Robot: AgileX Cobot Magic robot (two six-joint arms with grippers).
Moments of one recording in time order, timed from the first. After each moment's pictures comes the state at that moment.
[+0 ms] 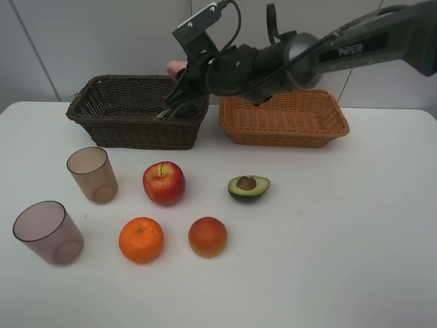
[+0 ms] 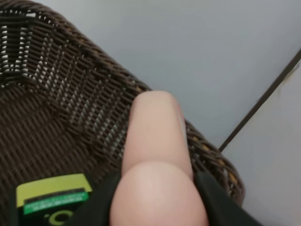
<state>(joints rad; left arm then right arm) -0.17 0.00 -0.42 -0.15 1.07 0.14 0.66 2.19 -1.54 0.68 -0.22 -1.08</state>
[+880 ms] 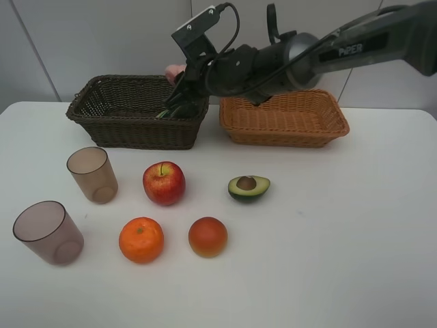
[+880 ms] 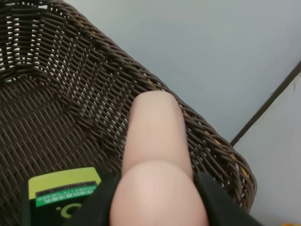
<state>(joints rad) -0.17 0.00 -0.42 -0.15 1.07 0.14 0.66 2.19 -1.54 0.68 -0.19 -1.08</state>
